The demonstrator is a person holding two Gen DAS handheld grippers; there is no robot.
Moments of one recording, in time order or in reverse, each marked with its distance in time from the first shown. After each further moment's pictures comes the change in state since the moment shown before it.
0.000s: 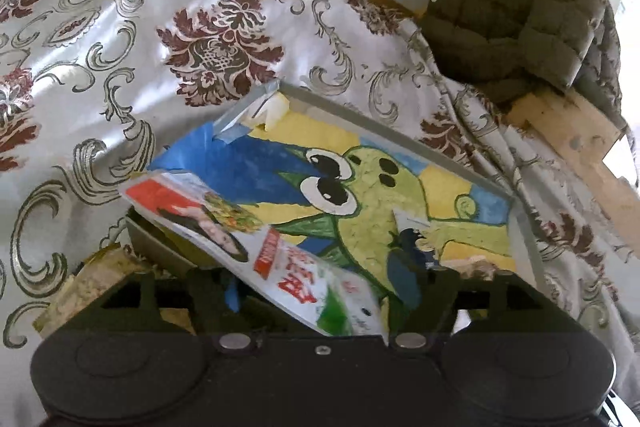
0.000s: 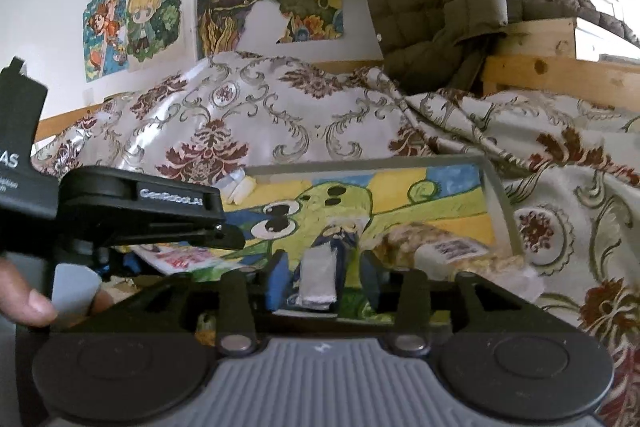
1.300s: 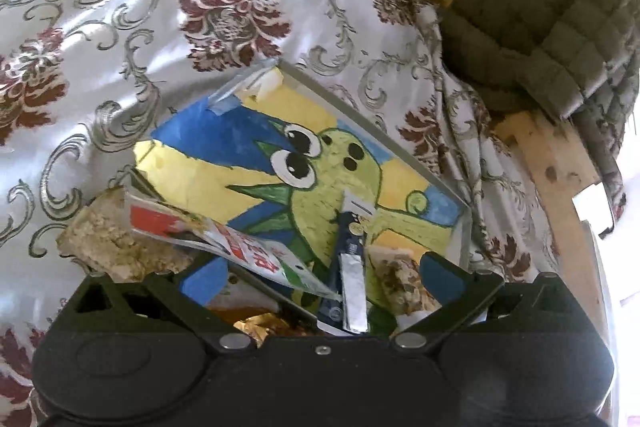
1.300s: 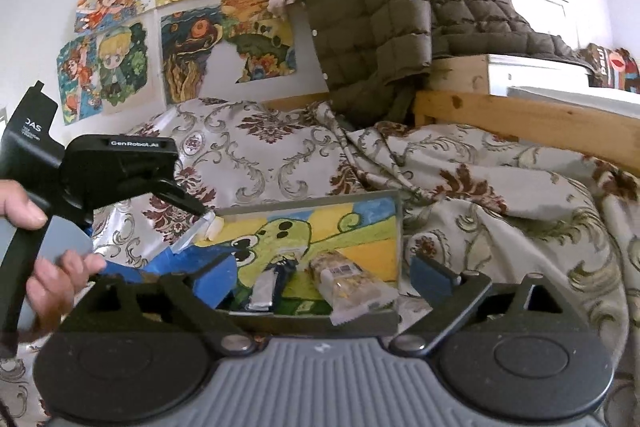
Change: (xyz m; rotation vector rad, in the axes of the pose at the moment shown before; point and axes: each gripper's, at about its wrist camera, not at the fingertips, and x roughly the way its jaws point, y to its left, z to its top) left arm -0.054 -0.039 0.041 -0.225 0.185 0.016; right arm -0.112 -0.045 0.030 0.093 -0.039 -0.088
